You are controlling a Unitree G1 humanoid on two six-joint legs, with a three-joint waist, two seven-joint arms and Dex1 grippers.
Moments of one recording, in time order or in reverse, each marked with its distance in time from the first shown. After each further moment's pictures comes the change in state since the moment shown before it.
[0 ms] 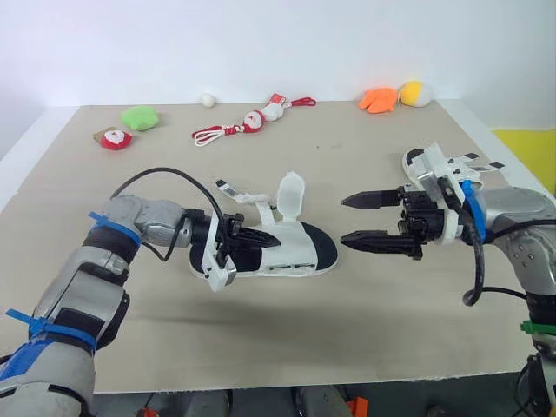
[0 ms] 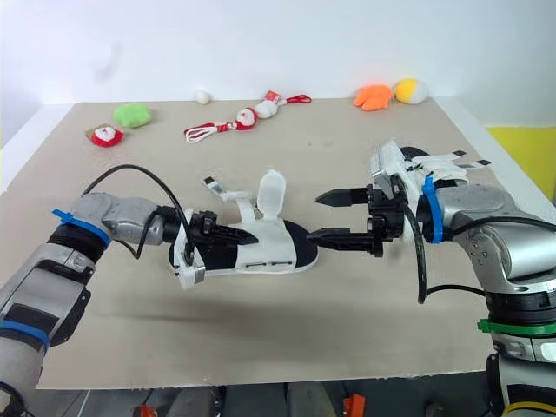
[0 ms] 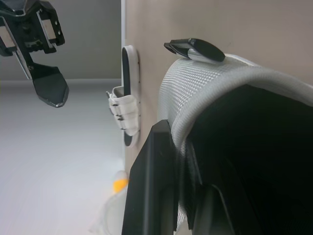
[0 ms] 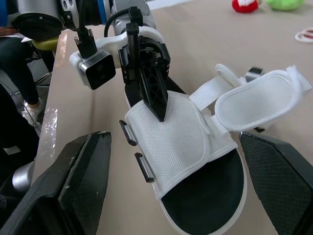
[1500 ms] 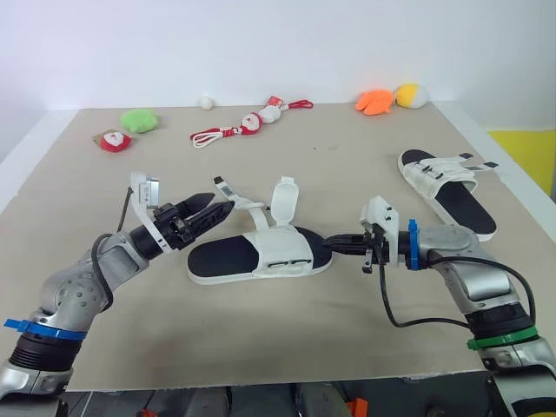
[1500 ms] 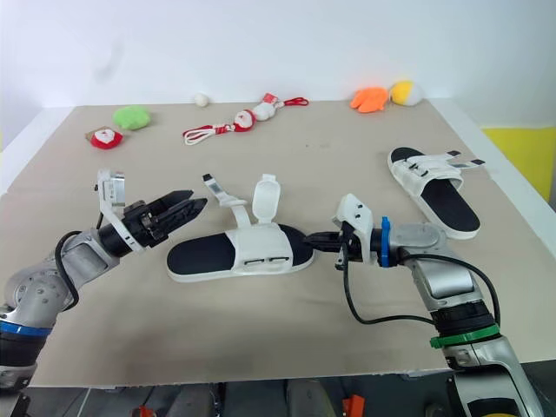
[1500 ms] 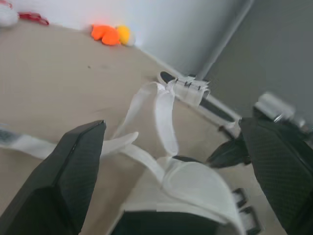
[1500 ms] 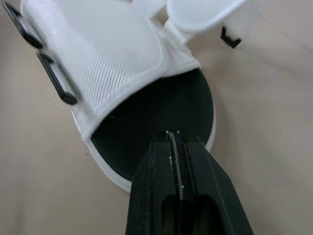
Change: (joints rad) left arm 0.695 0.123 0.441 -1.013 -2.251 2.072 -0.440; right arm 0.094 0.211 0.207 0.264 -0.393 -0.384 -0.104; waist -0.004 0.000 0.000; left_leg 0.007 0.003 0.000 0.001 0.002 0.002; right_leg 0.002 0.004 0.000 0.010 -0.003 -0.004
